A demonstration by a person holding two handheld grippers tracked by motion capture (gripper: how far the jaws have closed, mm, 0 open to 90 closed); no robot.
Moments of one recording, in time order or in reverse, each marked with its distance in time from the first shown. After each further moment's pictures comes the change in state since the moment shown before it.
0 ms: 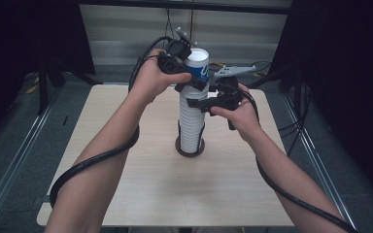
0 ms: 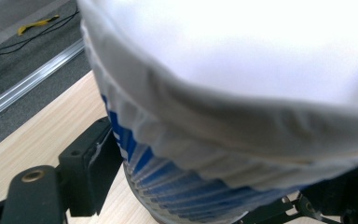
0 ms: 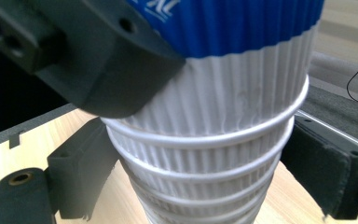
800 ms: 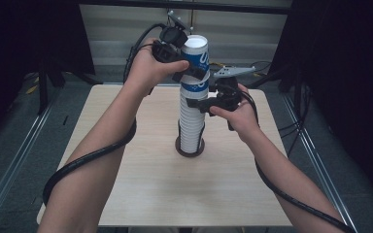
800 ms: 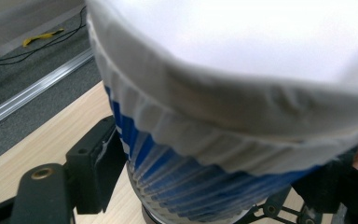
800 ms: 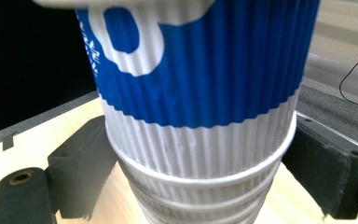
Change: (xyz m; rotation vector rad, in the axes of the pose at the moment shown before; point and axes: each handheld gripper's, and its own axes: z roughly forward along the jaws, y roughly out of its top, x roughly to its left) left arm -0.003 0.015 -0.031 -0.061 -0.001 -0.035; right arm 0.003 -0.001 0.000 -0.006 -0.018 -0.002
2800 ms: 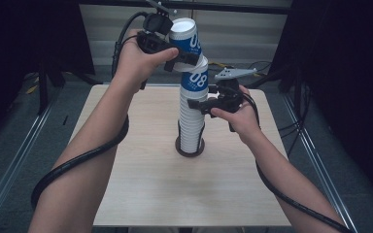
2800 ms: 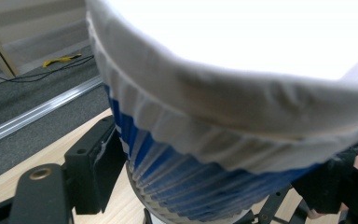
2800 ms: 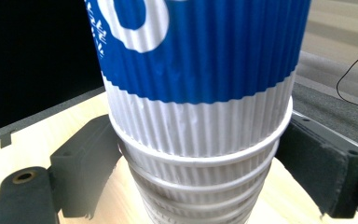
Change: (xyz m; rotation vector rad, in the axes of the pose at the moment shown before) left arm 0.006 -0.004 -0.035 -0.157 0.047 -0.077; right arm 0.001 -0.004 -0.003 -0.002 -0.009 -0.009
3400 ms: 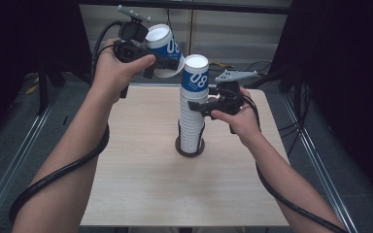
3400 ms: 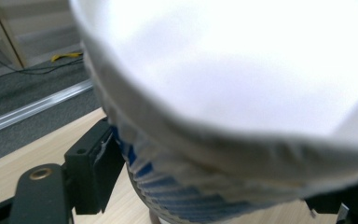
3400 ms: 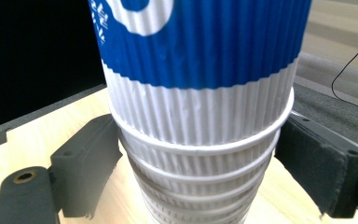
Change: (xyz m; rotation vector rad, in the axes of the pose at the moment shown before) left arm 0.022 -0.034 -0.031 -0.026 0.017 -0.061; right arm 0.003 -0.005 -0.002 0.004 -0.011 0.001
